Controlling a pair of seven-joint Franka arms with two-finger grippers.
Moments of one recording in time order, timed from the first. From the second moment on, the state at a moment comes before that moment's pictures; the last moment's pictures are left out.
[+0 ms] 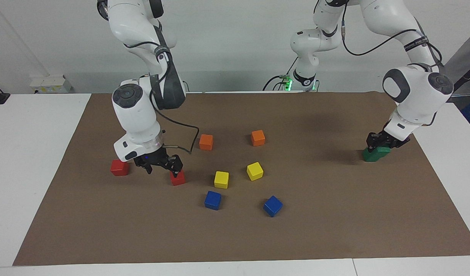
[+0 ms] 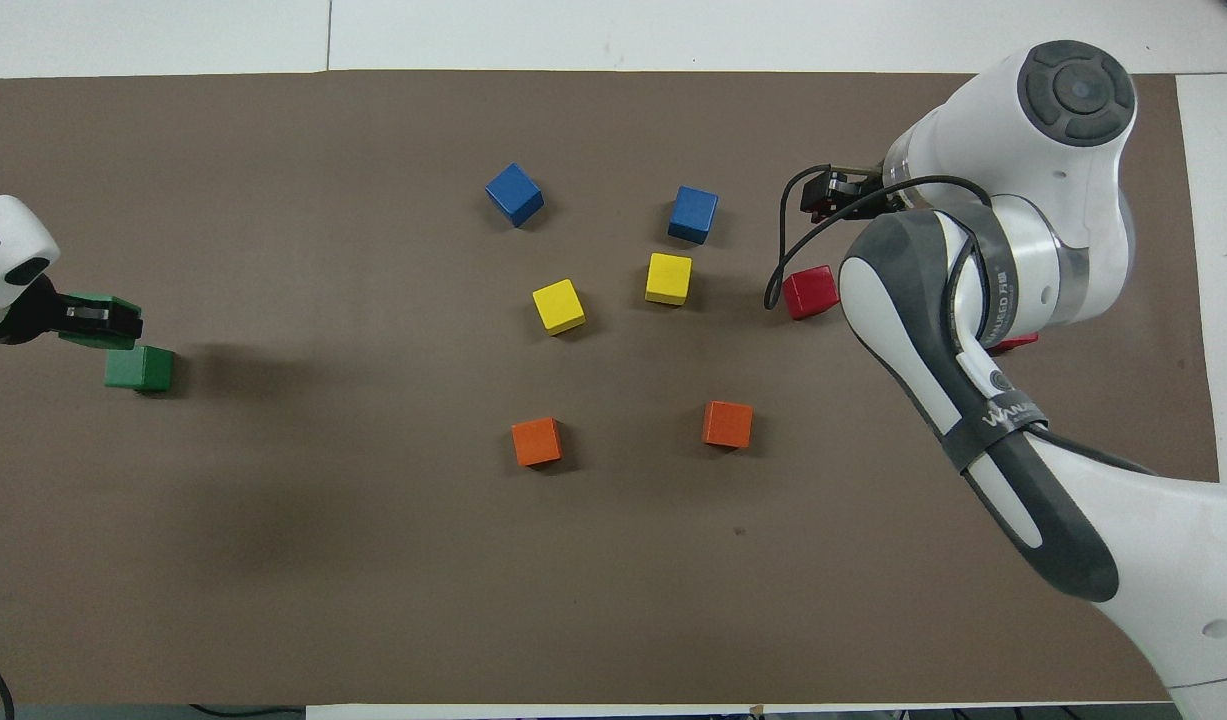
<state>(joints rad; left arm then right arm) 0.12 0.14 0.07 -1.95 -0.02 2.13 0.37 0.20 0.39 -0.01 -1.61 0.00 2.07 0.39</state>
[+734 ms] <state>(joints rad) 0.15 0.06 0.07 -2.18 -0.02 2.38 0.50 0.24 0.33 -0.01 -1.84 0.00 2.26 0.09</state>
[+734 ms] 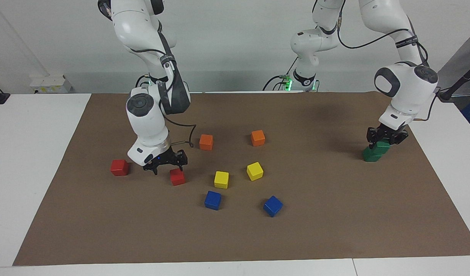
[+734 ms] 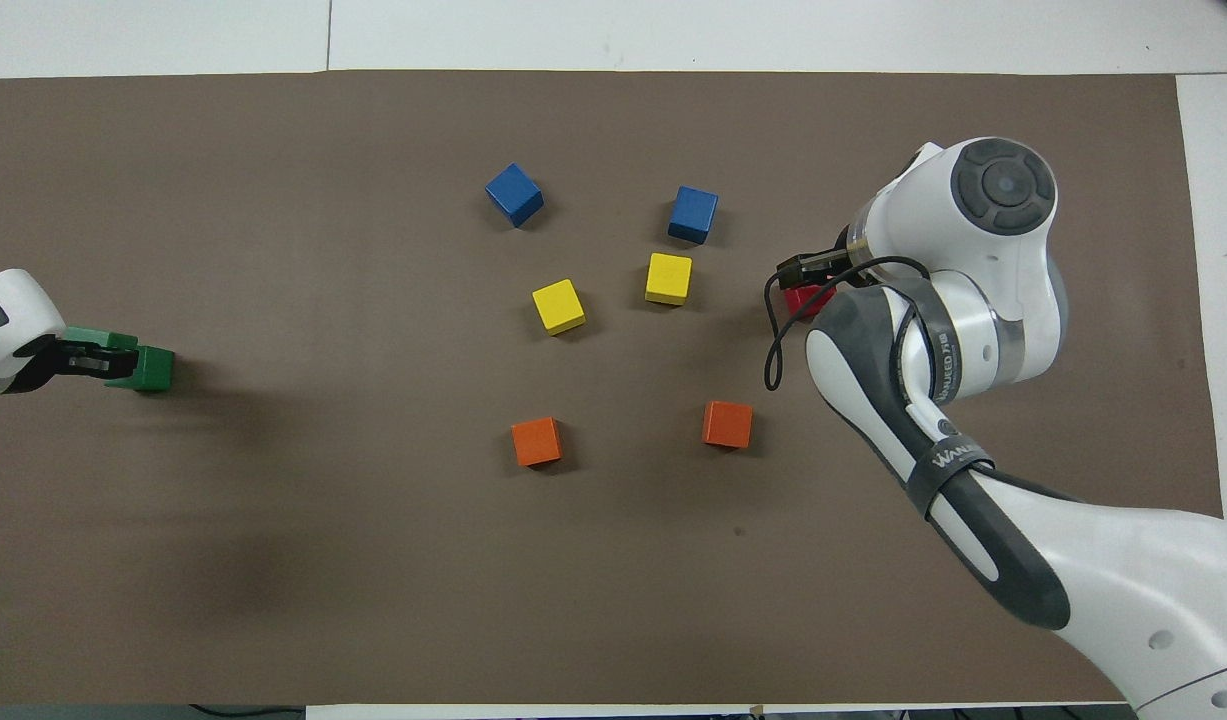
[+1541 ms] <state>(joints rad) 0.17 0.07 0.07 -2.23 -0.10 2.45 0.51 0.26 0.33 -0.01 -1.96 0.00 2.40 0.06</state>
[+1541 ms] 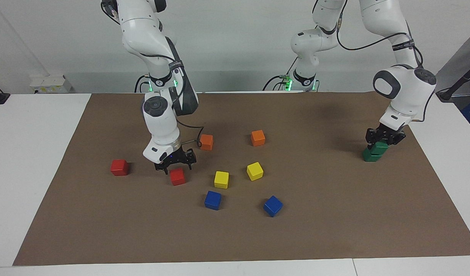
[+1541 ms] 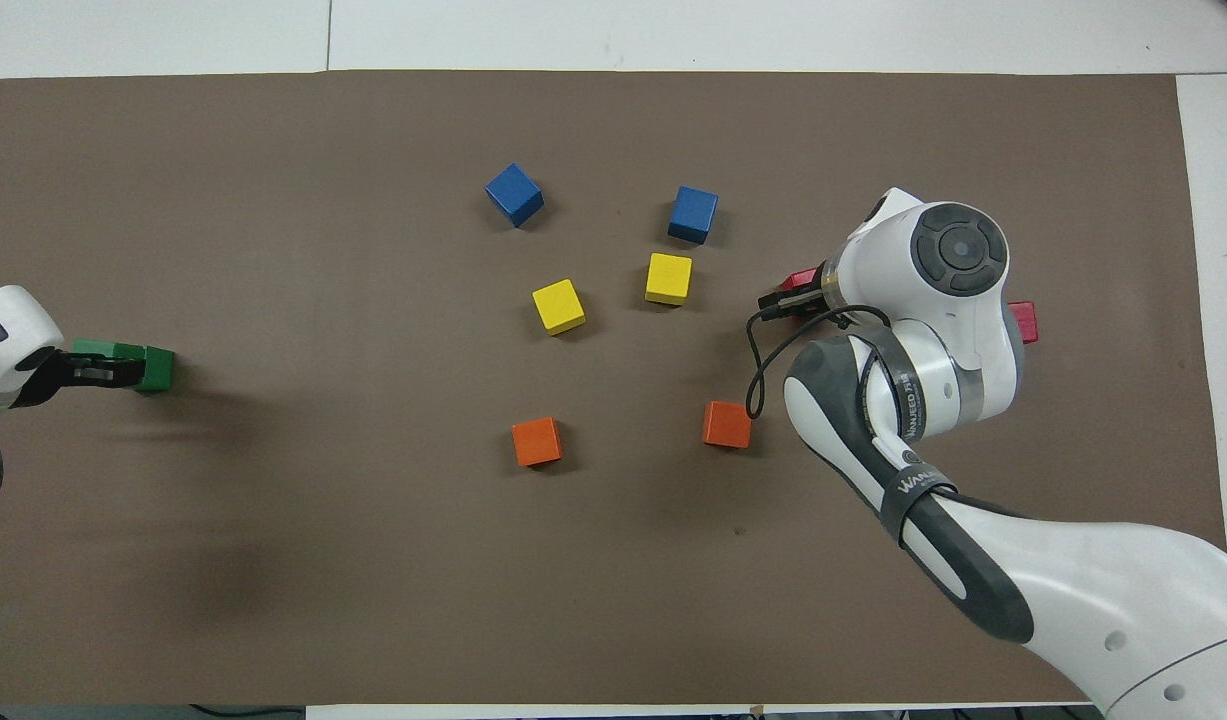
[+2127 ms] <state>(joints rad) 0.17 0.09 0.07 -2.23 -0.10 2.49 0.44 0.24 0.36 -0.01 -1.98 0.00 2.50 0.06</state>
